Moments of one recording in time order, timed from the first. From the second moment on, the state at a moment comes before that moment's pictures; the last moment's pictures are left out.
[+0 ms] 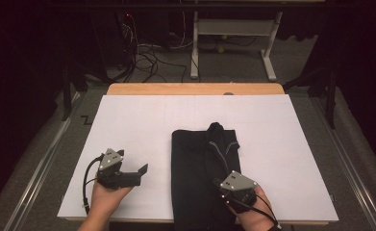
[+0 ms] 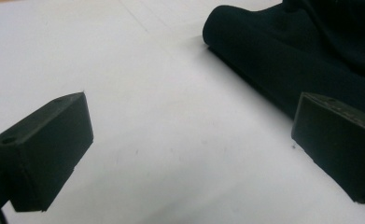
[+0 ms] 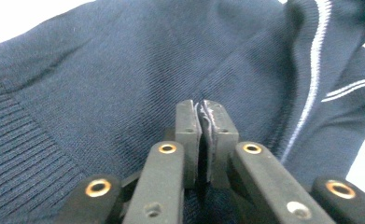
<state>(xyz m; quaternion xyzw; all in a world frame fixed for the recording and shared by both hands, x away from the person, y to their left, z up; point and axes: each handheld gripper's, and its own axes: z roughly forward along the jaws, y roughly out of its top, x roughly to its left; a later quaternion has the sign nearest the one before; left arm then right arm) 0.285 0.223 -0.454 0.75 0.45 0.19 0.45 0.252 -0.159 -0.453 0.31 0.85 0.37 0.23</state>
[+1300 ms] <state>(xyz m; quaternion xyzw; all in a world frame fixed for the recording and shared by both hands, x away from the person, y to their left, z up) 0.279 0.235 -0.466 0.73 0.44 0.18 0.49 0.249 -0.273 -0.456 0.41 0.76 0.43 0.25</state>
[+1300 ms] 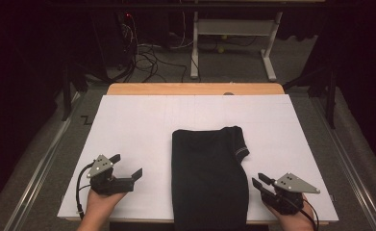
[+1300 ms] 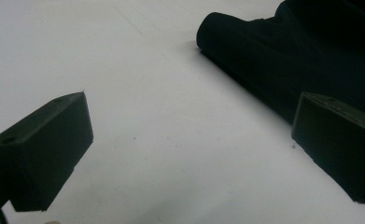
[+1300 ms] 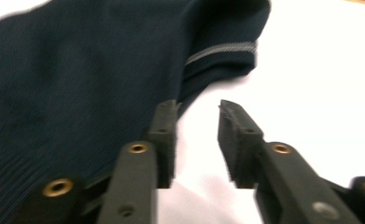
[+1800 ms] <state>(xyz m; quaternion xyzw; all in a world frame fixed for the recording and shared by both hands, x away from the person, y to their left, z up) 0.286 0.222 -0.465 0.73 0.42 0.18 0.51 0.292 -0.308 -0.459 0.41 0.71 0.50 0.27</state>
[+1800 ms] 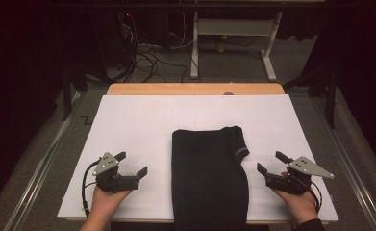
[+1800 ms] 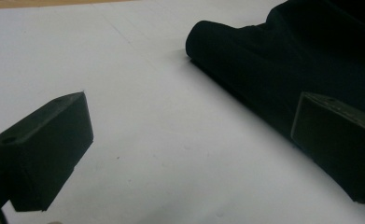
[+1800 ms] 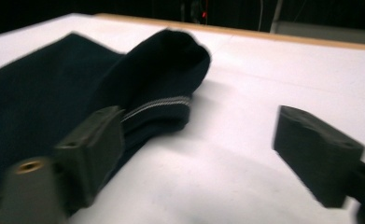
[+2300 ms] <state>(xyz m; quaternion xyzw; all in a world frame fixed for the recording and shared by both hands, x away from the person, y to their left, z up) 0.285 0.226 -0.461 0.73 0.41 0.18 0.52 0.256 -0.311 -0.449 0.41 0.68 0.52 0.32</state>
